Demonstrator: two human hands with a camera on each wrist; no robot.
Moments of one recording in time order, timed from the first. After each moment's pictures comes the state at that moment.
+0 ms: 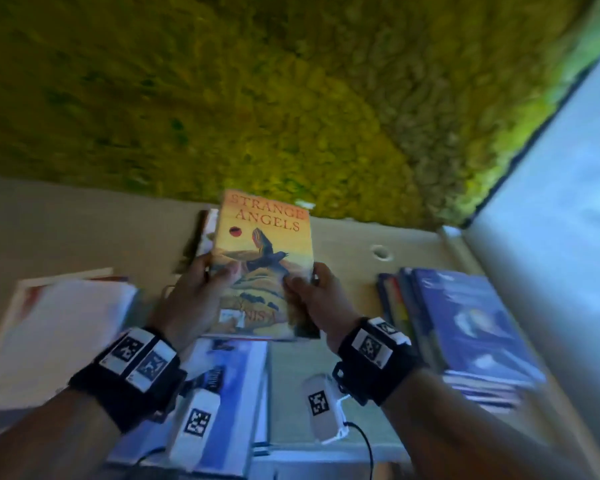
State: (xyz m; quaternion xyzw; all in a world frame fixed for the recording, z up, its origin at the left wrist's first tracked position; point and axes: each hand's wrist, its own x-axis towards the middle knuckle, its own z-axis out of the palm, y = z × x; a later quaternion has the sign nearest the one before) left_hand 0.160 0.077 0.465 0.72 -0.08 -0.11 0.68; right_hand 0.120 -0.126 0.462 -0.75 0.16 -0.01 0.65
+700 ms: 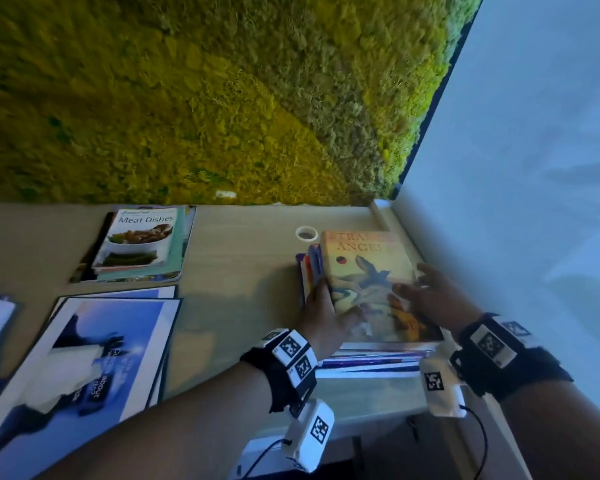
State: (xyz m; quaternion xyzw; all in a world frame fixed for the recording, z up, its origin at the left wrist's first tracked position) left_hand 0.062 -0.248 0.405 0.74 -0.21 -0.27 0.58; right_hand -0.019 -0.435 0.491 -0.86 0.36 -0.01 0.37
